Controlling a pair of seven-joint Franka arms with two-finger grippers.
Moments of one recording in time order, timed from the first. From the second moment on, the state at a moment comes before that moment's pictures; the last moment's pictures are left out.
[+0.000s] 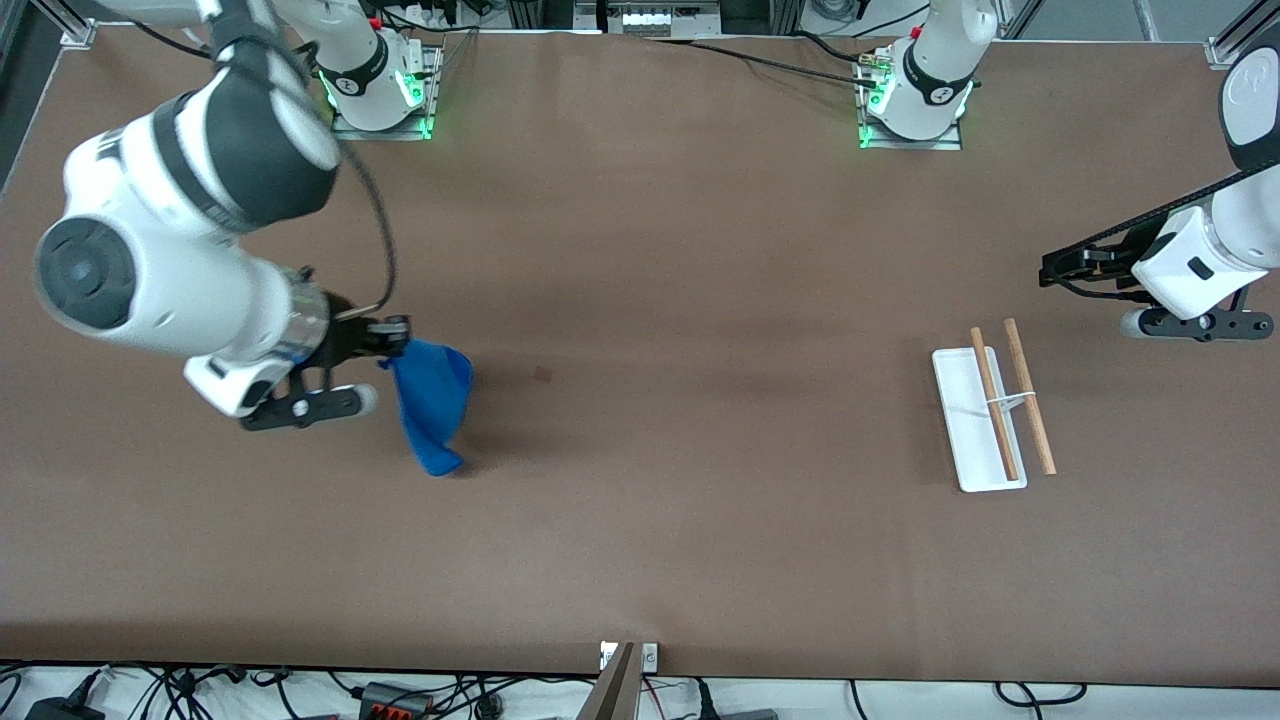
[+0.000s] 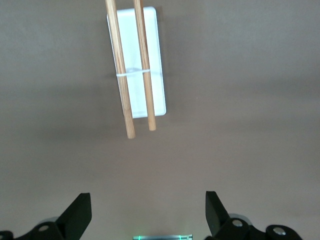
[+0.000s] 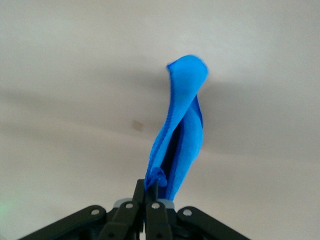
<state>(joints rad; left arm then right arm) 0.03 0.10 0.00 -1.69 -0.03 1.56 0.02 0.34 0.55 0.02 -1.06 0.18 1.54 0.22</state>
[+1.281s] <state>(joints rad) 0.14 0.36 -0.01 -1.67 -0.50 1.72 1.09 0.76 0.59 0.03 -1.05 0.18 2.23 0.81</state>
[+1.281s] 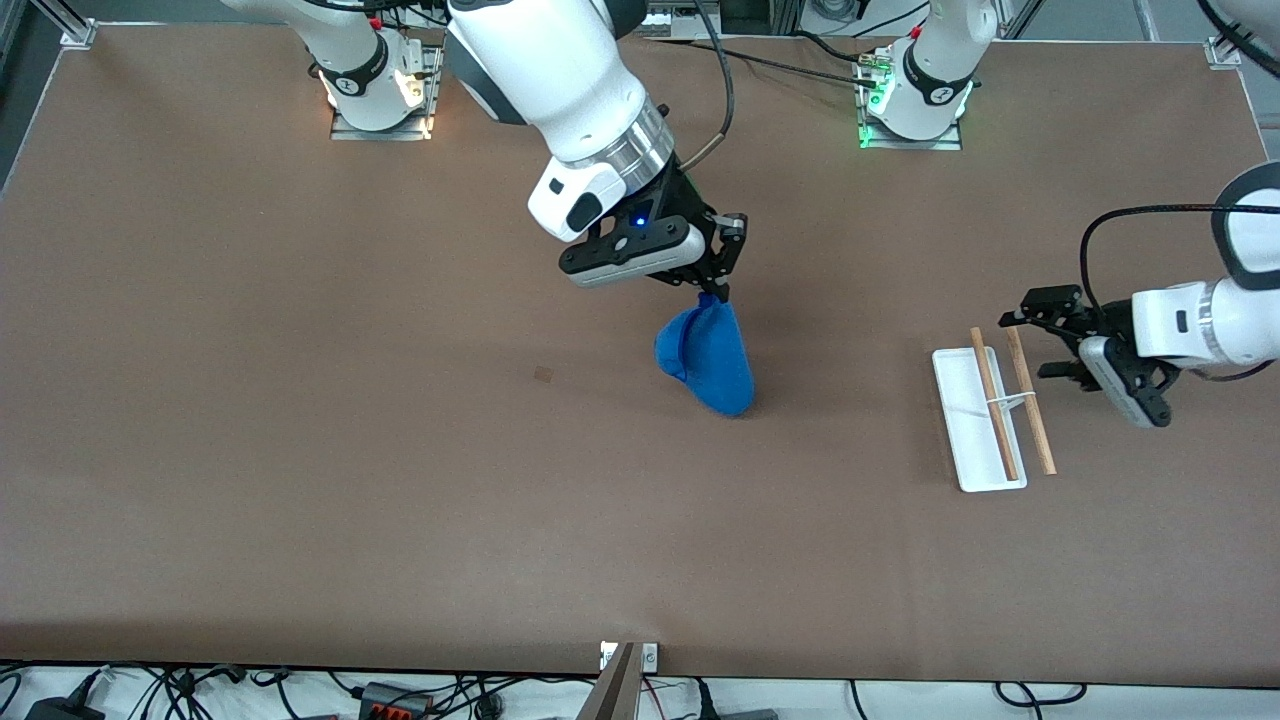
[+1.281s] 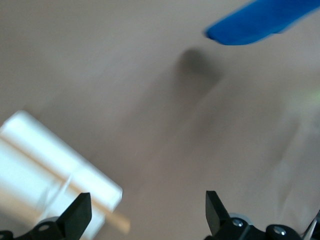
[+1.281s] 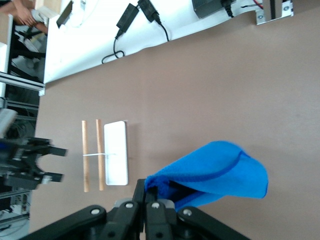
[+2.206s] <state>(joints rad) -0.03 0.60 -0.03 -1.67 -0.93 1.86 1.90 0.83 0.63 0.03 -1.05 0.18 2.43 0.95</state>
